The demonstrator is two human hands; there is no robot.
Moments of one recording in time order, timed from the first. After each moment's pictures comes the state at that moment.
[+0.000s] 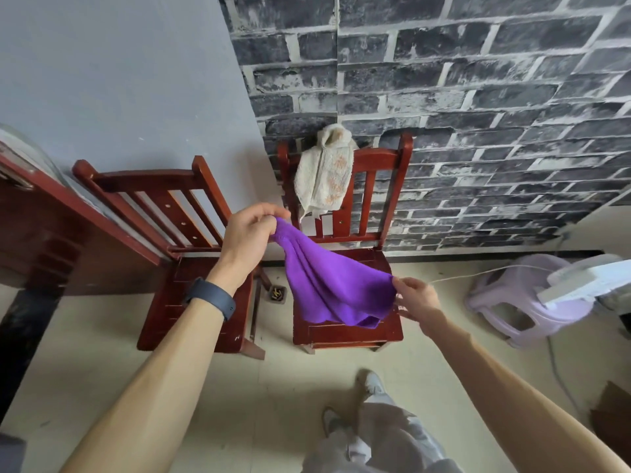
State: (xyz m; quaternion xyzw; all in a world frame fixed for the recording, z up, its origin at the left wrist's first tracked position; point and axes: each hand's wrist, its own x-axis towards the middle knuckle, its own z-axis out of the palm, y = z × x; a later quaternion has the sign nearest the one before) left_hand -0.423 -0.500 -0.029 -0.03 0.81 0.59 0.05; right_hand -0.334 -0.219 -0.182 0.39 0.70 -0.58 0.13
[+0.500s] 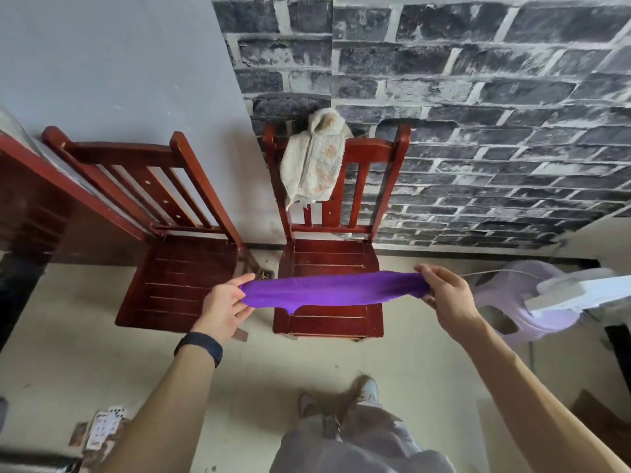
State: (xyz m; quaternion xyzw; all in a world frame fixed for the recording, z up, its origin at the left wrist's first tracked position) left_hand -0.373 -0.513 -0.165 -0.41 0.56 0.69 0.21; right_hand -0.335 -0.135 -0.156 0.35 0.66 -0.66 0.06
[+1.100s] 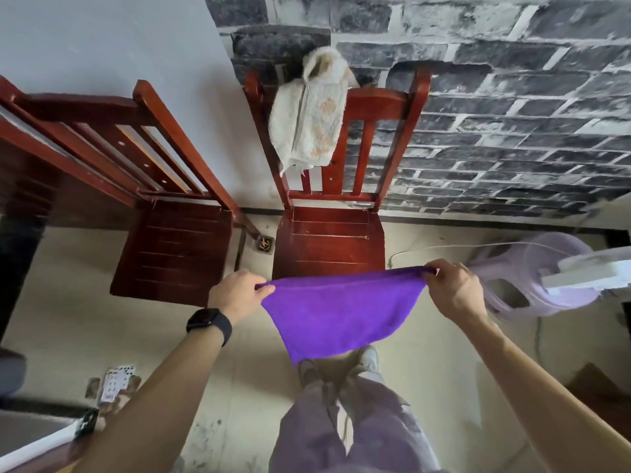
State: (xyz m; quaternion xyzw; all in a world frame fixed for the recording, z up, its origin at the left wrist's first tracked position) left_hand -0.387 -0.494 -0.237 -0.01 0.96 0.09 0.26; right_hand -0.348 -0.102 -0.234 0.22 0.93 -0.27 0.14
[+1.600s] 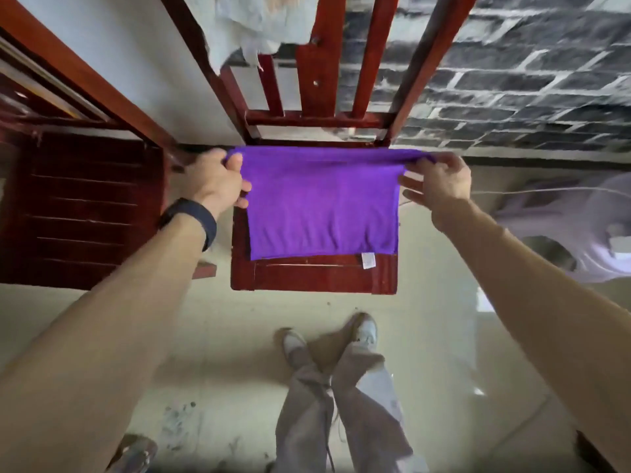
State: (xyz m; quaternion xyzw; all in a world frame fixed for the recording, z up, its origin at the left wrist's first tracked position) left_hand -0.544 -0.430 -0.416 -0.27 0.86 0.40 0.19; right_hand -0.504 -0.126 -0.438 0.43 0.62 -0.65 0.06
